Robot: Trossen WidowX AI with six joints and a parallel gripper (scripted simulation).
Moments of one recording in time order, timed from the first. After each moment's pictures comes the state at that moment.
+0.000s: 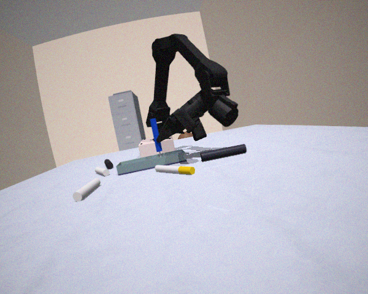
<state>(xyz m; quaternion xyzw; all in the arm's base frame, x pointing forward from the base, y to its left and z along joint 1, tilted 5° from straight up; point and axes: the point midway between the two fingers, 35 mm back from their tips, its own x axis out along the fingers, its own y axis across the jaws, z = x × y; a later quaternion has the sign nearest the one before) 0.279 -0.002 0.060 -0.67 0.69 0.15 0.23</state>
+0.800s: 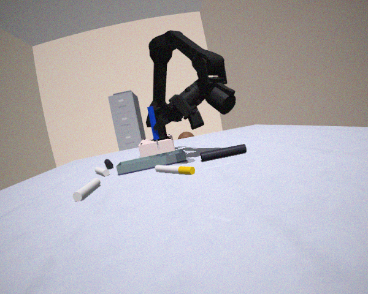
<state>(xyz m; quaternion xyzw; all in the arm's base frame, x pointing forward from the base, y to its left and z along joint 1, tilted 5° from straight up) 0.275 -0.003 0.093 -0.67 0.69 0.15 0.23</state>
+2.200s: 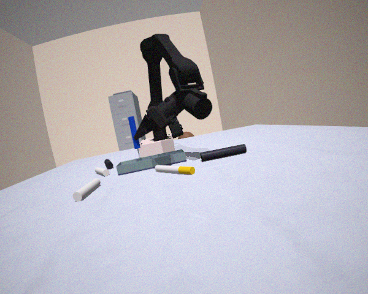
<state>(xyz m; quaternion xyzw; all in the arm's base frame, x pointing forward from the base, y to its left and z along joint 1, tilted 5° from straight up) 0.256 -0.061 0.075 -0.67 0.69 0.14 0.23</state>
